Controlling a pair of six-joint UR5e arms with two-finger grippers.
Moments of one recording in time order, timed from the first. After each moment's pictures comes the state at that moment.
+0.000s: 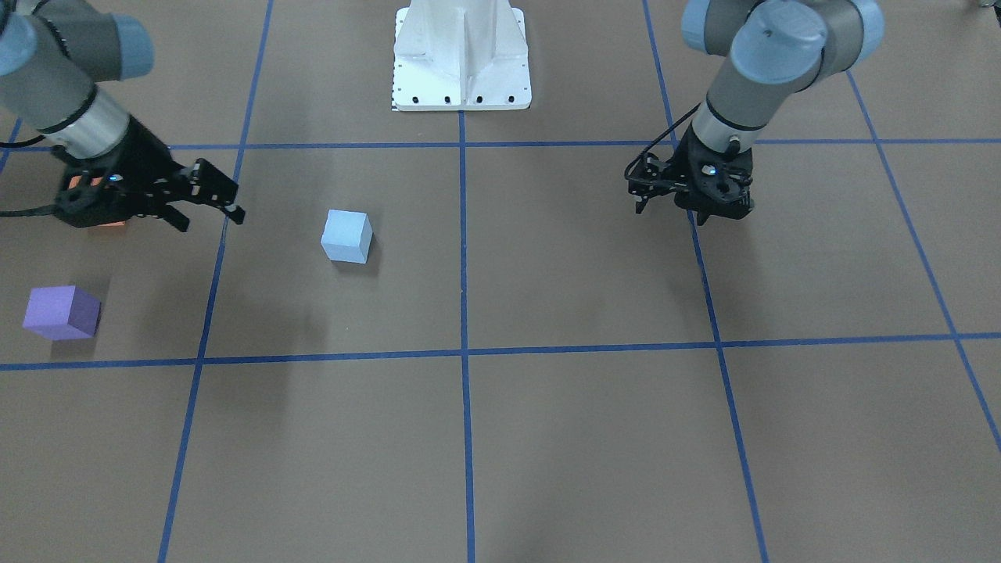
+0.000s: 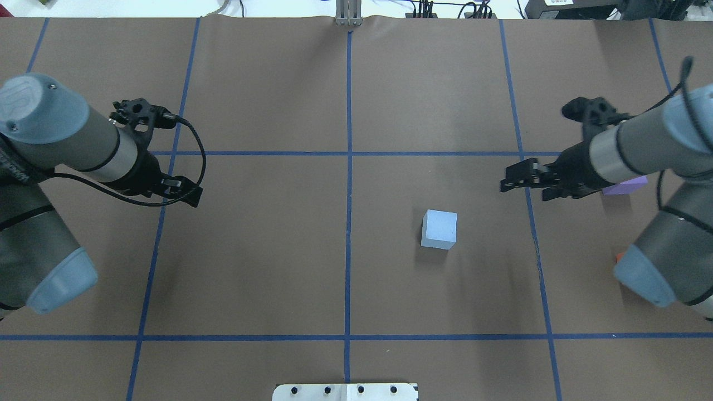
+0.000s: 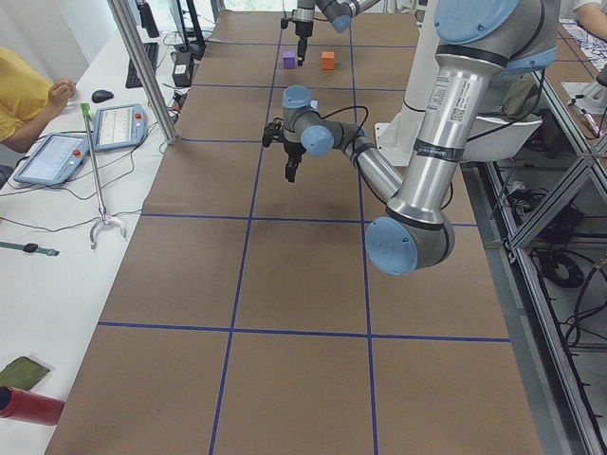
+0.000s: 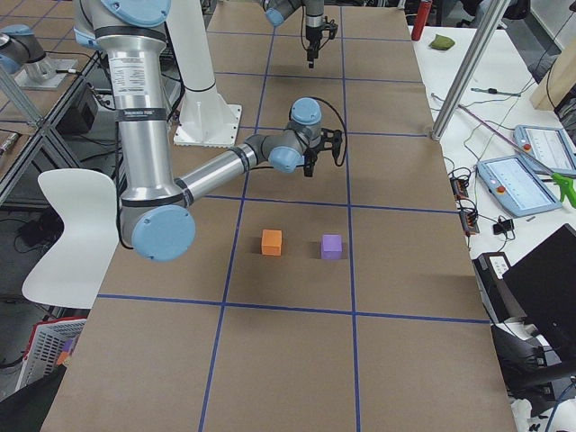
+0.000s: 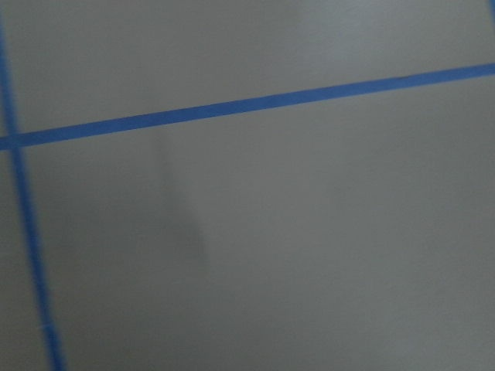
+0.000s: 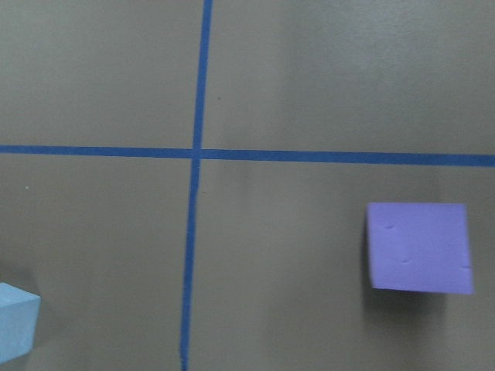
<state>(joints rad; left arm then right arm) -0.76 -1.82 -1.96 -1.67 -2.07 -0.79 0.76 -1.41 1.92 -1.11 2.12 1.26</state>
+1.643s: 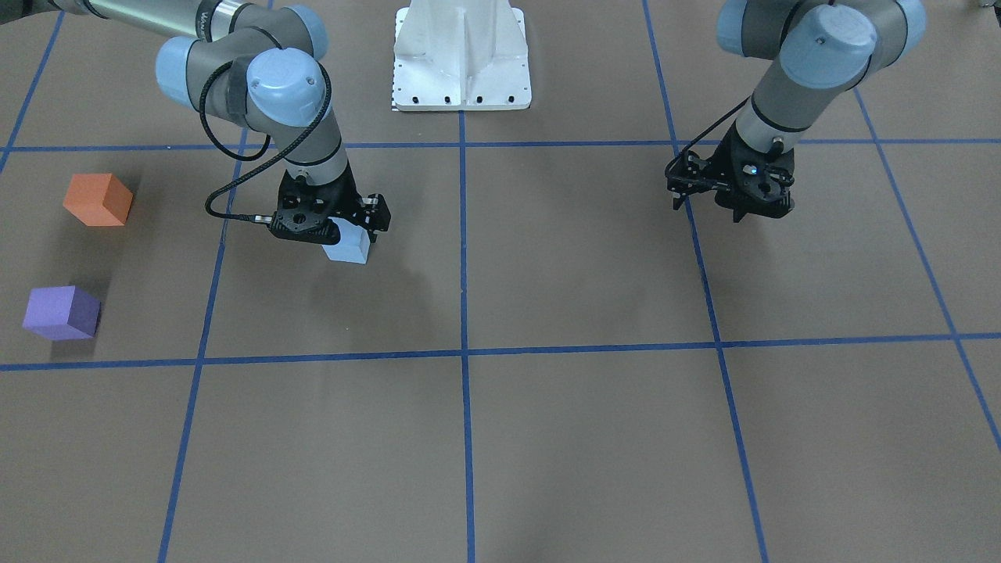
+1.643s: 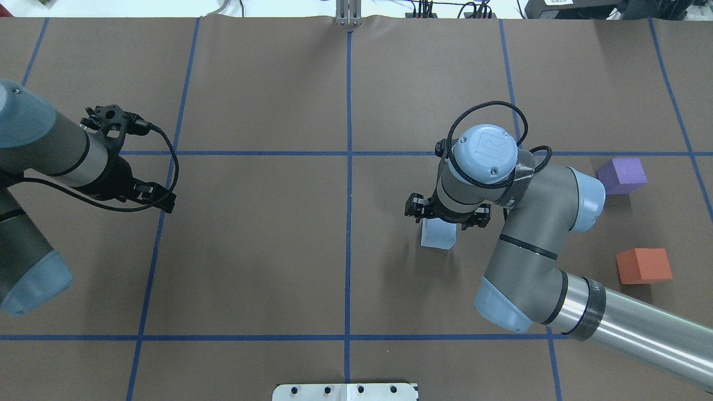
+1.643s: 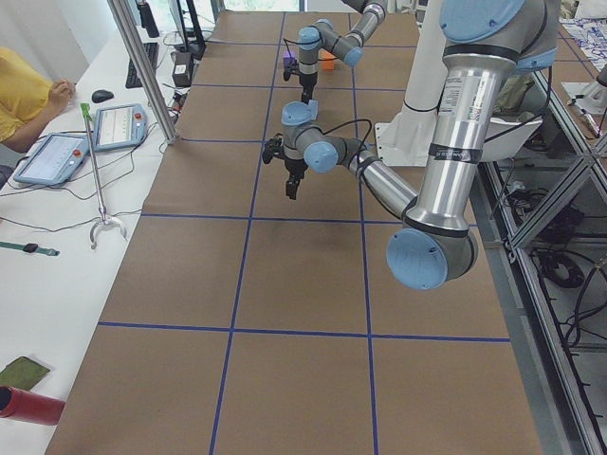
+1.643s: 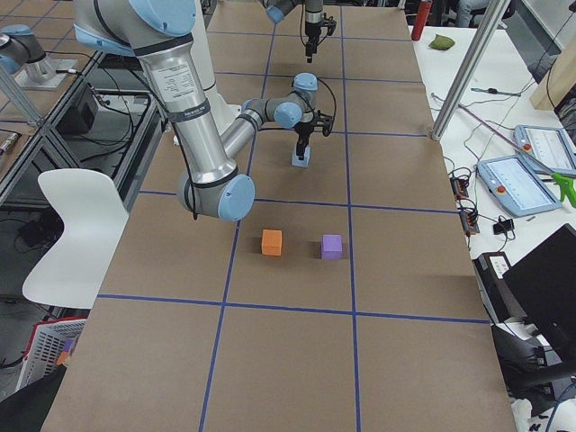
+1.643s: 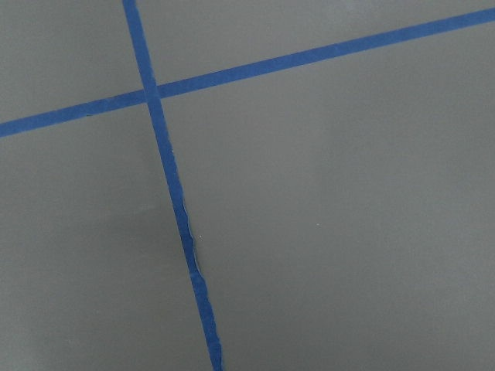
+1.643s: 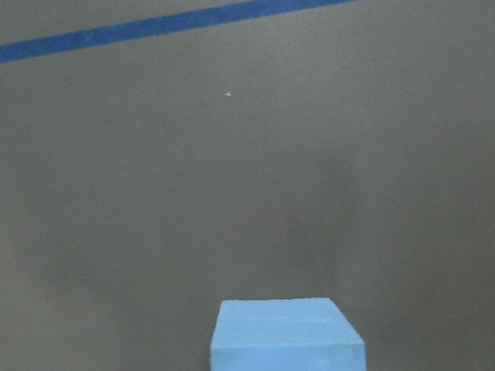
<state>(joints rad) -0.78 -1.76 -1.96 -1.70 -2.09 -0.75 0.55 -1.08 1.75 -1.56 1.91 1.33</state>
